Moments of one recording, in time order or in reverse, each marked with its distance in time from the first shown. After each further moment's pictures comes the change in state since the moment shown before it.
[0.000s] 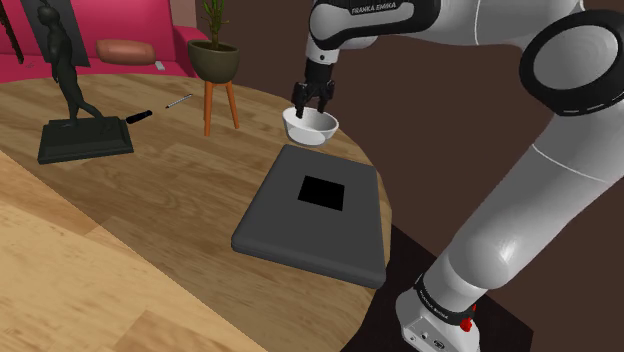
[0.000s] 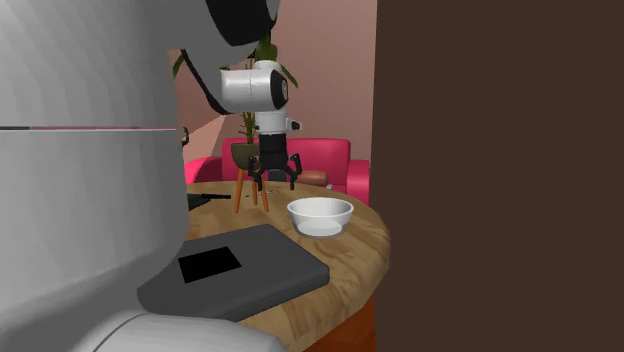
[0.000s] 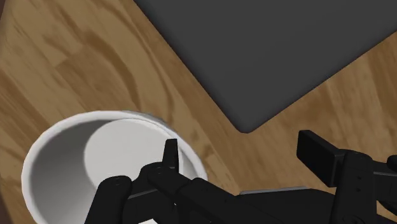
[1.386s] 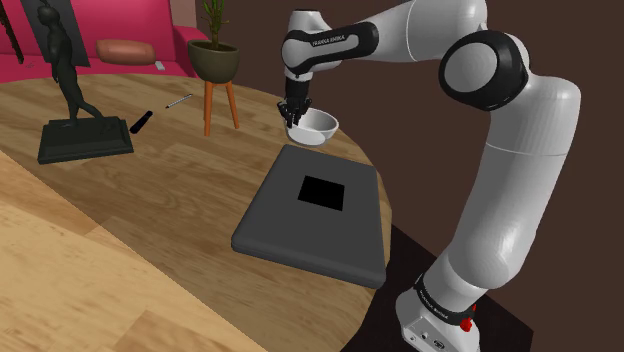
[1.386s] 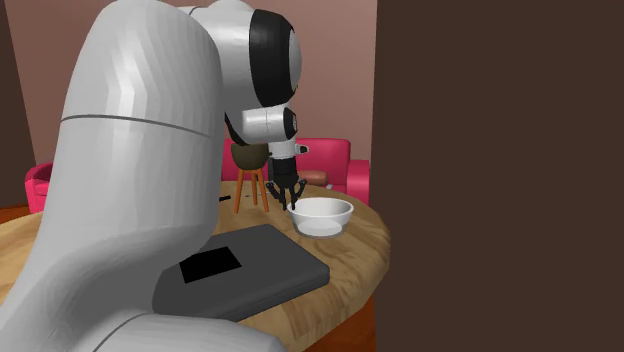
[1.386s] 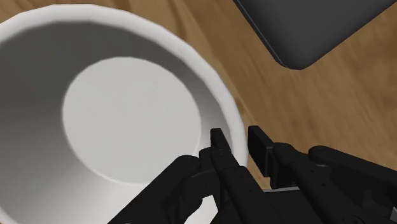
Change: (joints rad) arm 0.000 0.328 -0.014 0.239 -0.067 0.088 0.046
